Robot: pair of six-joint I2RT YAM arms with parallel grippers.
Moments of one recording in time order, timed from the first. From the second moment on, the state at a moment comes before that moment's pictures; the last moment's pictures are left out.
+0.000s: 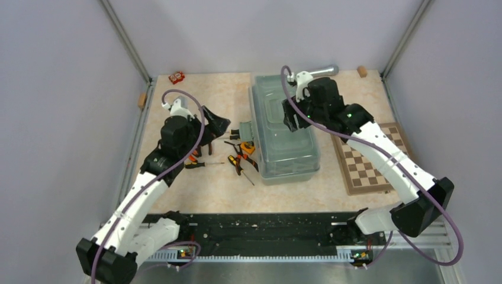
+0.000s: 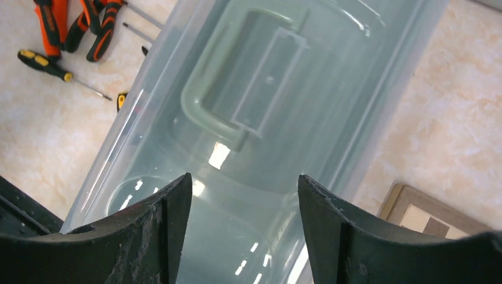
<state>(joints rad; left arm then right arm) -0.38 0.94 0.87 -0.25 0.03 -0.80 0.58 1.35 1.43 -0.68 -0.01 0.05</state>
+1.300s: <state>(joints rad) -0.38 0.80 0.87 -0.50 -0.07 -0.70 0.96 1.53 1.29 -0.31 0.59 -0.63</state>
